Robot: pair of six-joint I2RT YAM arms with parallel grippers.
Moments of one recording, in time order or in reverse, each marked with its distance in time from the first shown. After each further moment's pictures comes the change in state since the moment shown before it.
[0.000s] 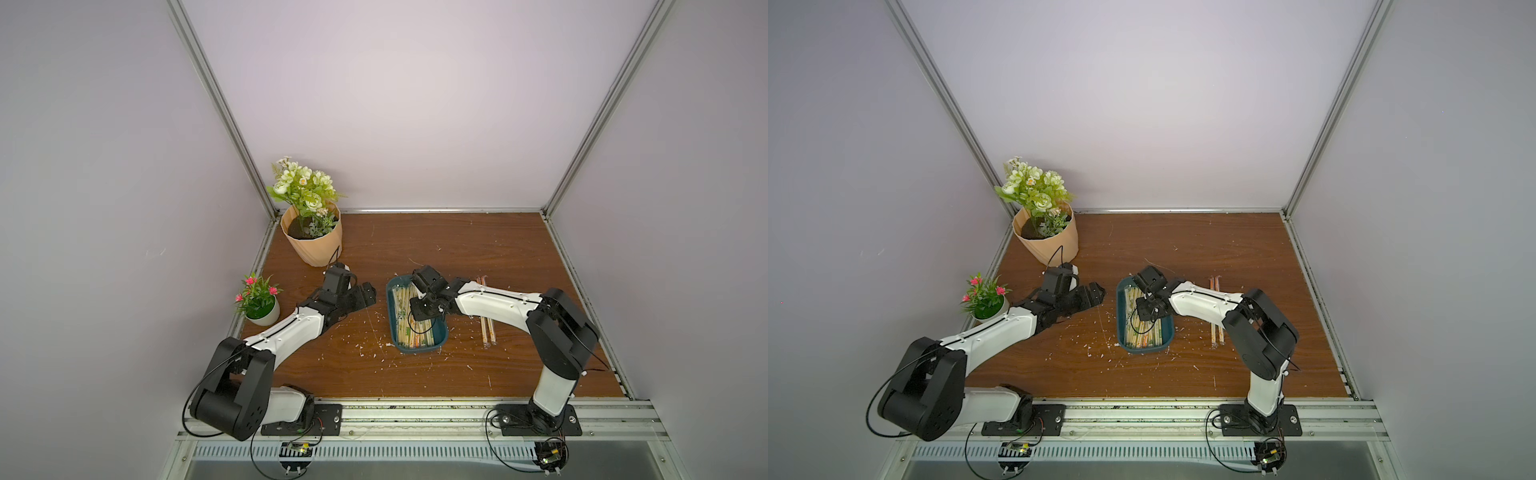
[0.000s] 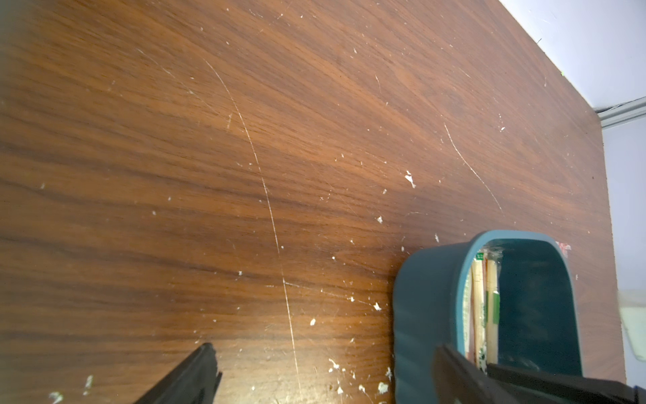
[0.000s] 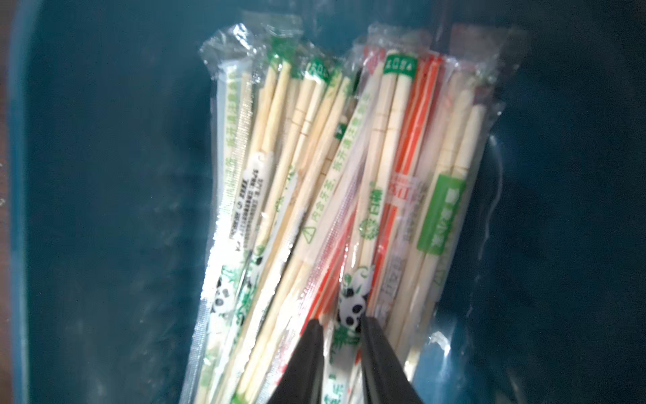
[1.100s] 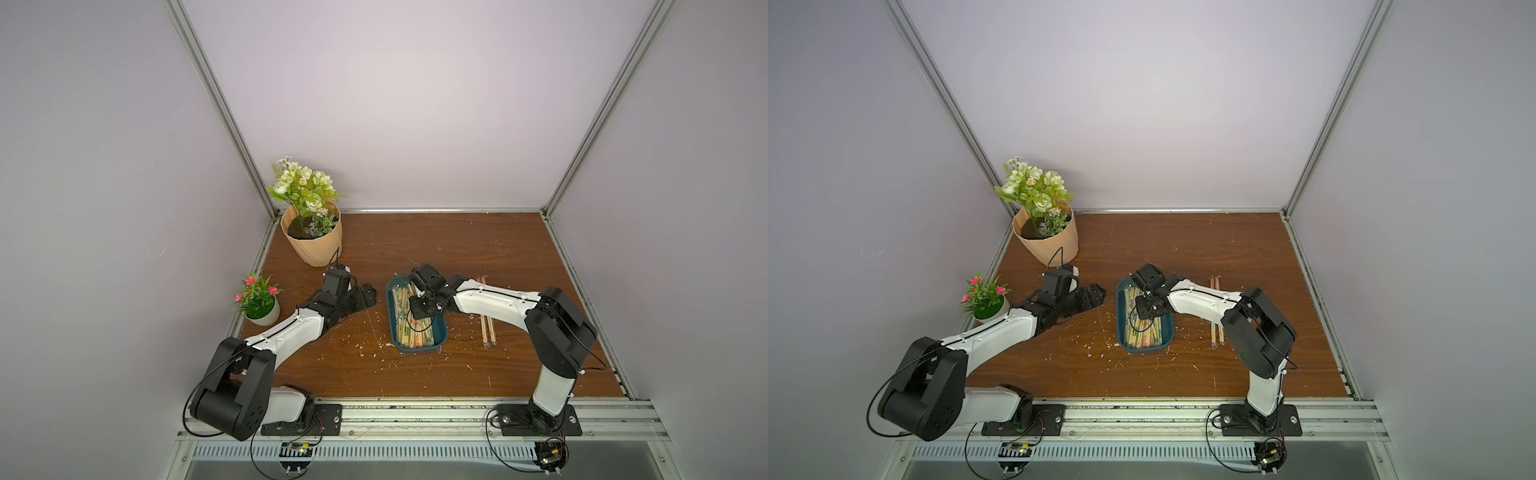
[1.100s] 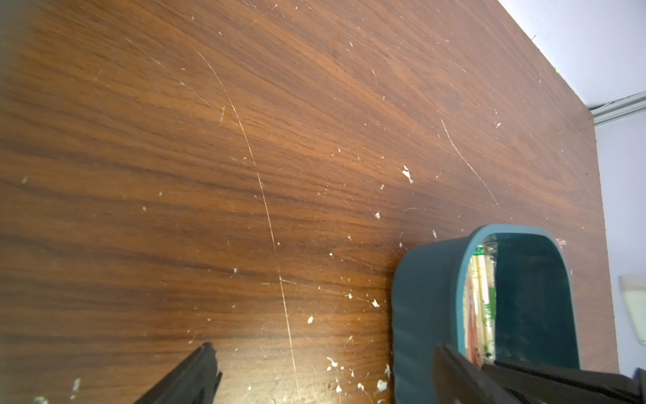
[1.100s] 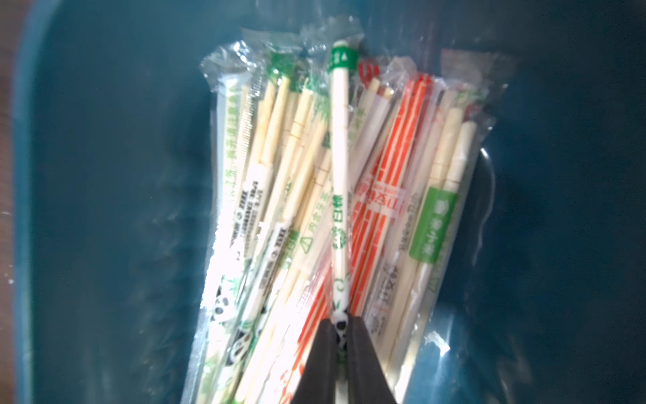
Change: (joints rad) left arm 0.000 0.000 -0.016 0.024 0.016 0.000; right arm 0.000 -0.003 0.033 -0.036 0.021 -0.007
